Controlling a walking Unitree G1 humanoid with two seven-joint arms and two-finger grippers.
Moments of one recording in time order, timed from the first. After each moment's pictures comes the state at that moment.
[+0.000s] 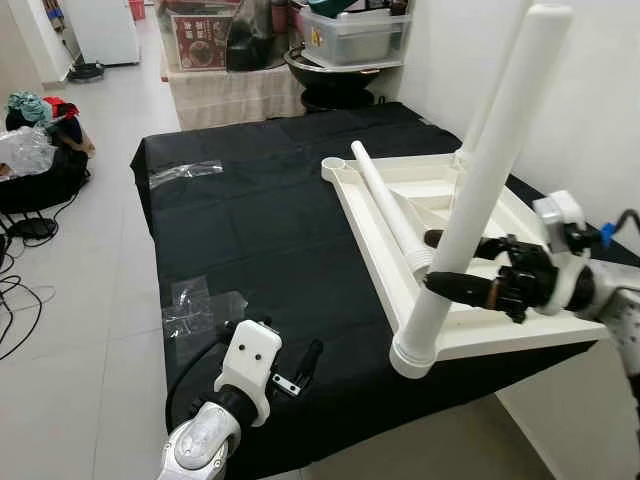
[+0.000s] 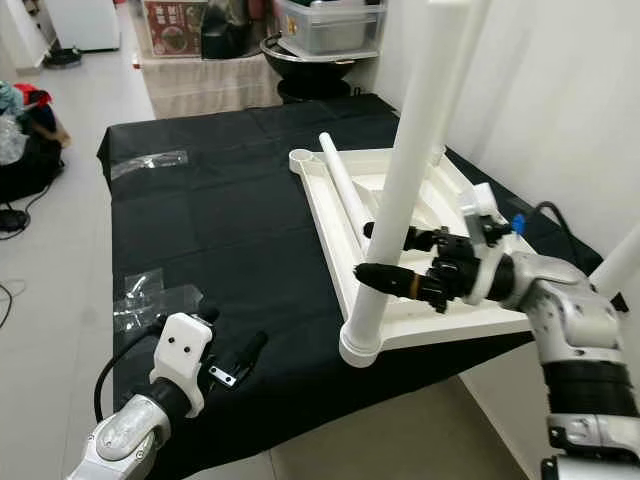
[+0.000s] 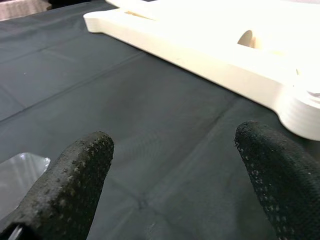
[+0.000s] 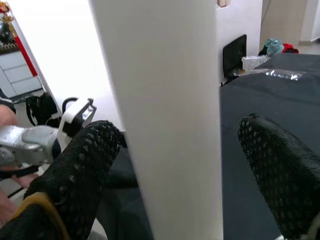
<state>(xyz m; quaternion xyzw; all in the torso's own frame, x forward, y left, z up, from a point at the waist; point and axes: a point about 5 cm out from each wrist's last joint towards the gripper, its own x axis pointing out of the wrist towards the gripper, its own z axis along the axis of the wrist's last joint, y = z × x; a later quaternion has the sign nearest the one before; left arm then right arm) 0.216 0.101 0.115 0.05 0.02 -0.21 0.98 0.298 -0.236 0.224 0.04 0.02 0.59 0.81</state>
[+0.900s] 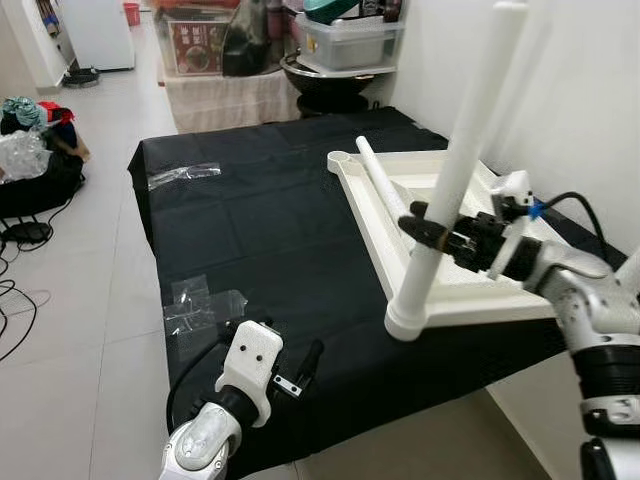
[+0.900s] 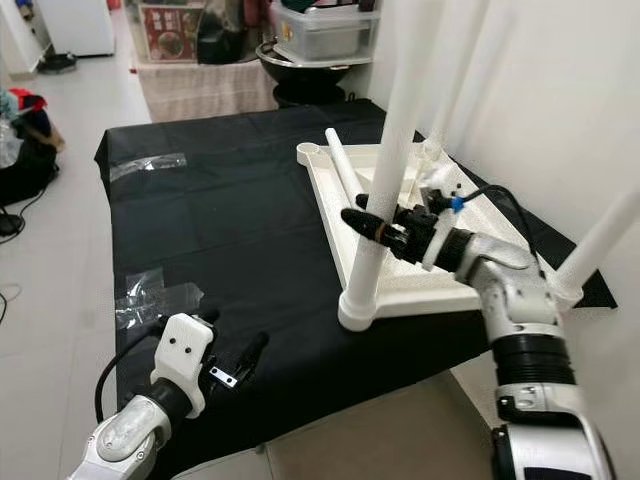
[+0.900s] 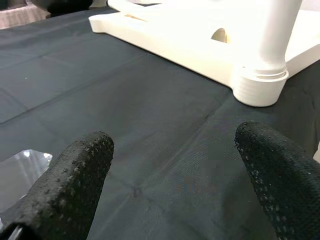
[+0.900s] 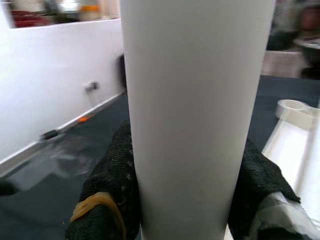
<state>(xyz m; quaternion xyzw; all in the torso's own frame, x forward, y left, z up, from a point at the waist) 0.216 0.099 0.114 0.05 0.02 -0.21 0.98 0.338 -0.224 0.211 -0.01 -0.01 0.35 0.94</state>
